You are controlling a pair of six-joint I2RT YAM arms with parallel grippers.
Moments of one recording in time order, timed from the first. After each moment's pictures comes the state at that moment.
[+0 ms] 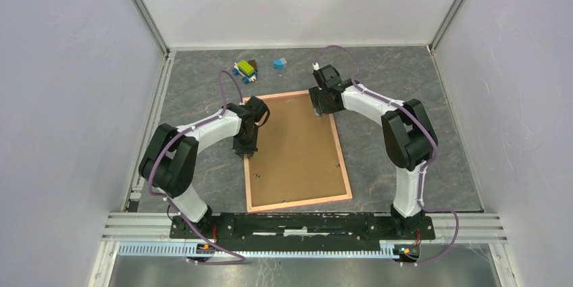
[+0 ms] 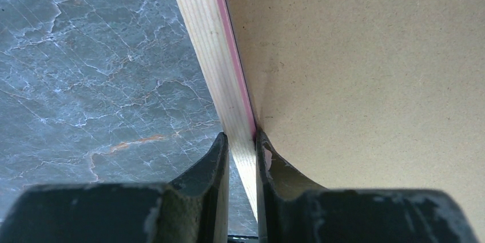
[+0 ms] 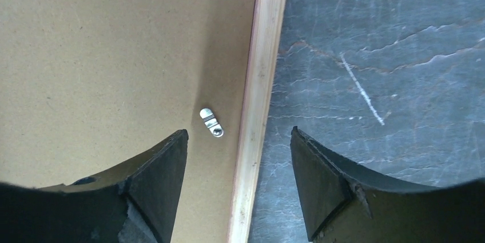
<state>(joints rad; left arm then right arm) -0.52 1.66 1.02 -0.81 -0.17 -0.44 0.52 1.97 1.43 -0.49 0.24 0.19</state>
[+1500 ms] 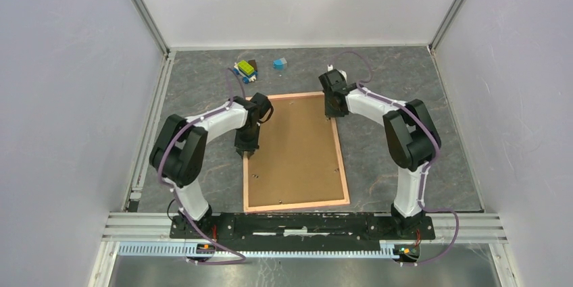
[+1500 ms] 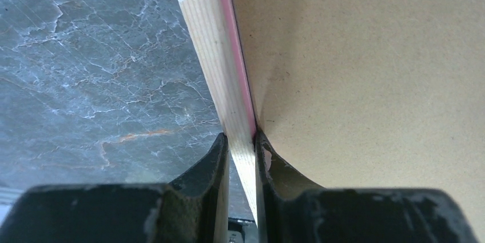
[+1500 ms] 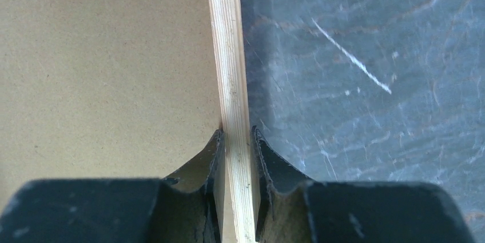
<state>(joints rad) -0.52 1.75 1.10 -0.89 -0.16 -0.43 0.49 1.99 1.38 -0.48 0.26 0.42</state>
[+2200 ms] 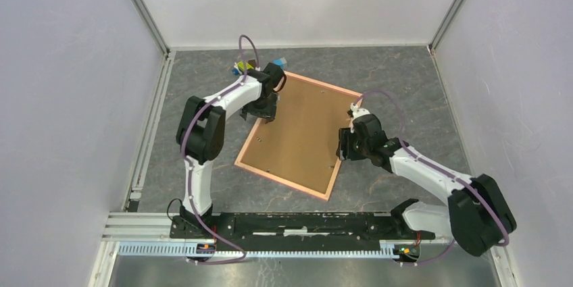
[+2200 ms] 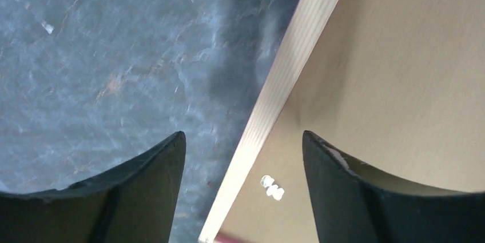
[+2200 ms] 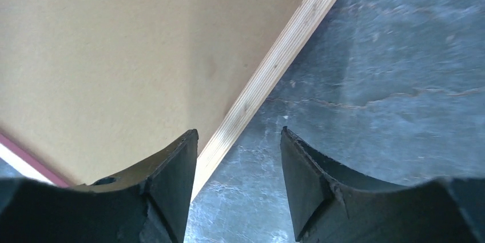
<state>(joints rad) -0.49 2.12 1.67 -0.99 -0.34 -0.35 0.52 1.23 0.57 -0.23 0.00 0.41</state>
